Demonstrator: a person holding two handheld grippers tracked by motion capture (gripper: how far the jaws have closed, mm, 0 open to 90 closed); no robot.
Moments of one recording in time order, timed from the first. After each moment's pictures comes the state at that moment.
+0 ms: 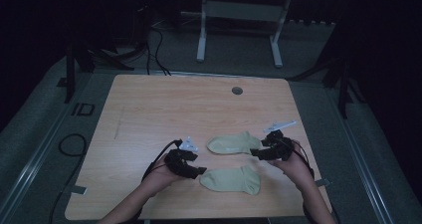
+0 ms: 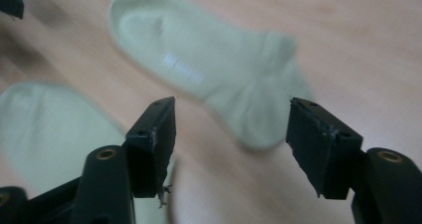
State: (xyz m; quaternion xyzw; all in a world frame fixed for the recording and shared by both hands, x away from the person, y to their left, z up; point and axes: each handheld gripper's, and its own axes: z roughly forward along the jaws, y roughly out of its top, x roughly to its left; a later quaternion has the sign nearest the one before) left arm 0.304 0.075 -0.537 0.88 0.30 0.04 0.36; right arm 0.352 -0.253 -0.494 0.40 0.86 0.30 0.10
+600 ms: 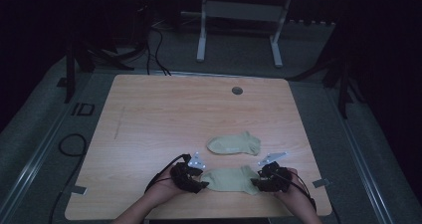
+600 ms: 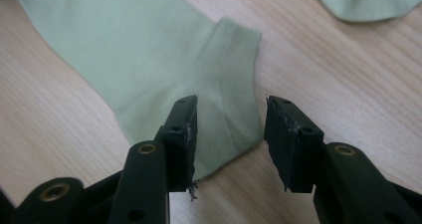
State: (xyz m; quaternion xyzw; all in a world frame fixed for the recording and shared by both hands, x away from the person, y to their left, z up) left arm 0.281 0.055 -0.557 0.91 0.25 0.04 0.33; right arm 0.280 -0.246 -0.537 0.37 0.89 0.24 0.10
